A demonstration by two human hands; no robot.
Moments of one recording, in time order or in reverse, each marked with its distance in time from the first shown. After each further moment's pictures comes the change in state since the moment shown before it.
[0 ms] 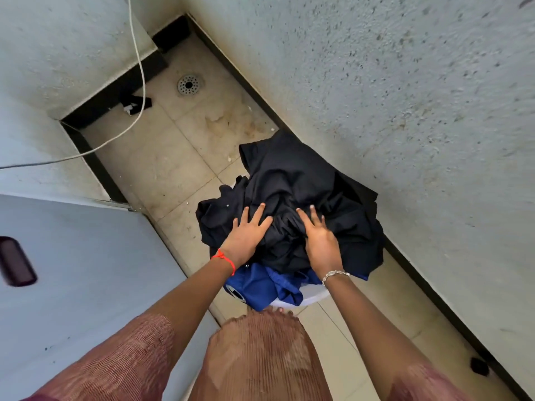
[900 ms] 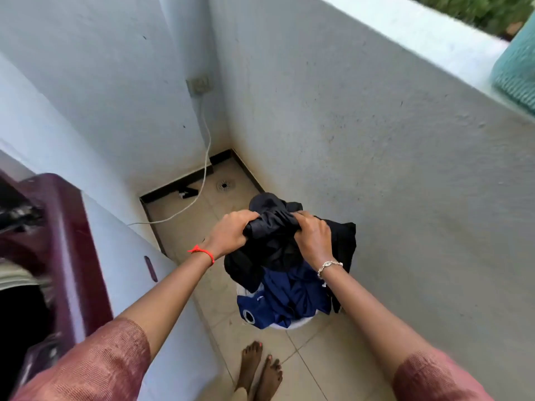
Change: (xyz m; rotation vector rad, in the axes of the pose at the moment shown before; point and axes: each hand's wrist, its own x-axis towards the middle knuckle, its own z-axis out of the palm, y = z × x) left_hand -0.303 -0.007 -0.291 -0.427 0.675 0.136; right_hand -0.202 -0.180 -0.322 0.054 0.534 -0.269
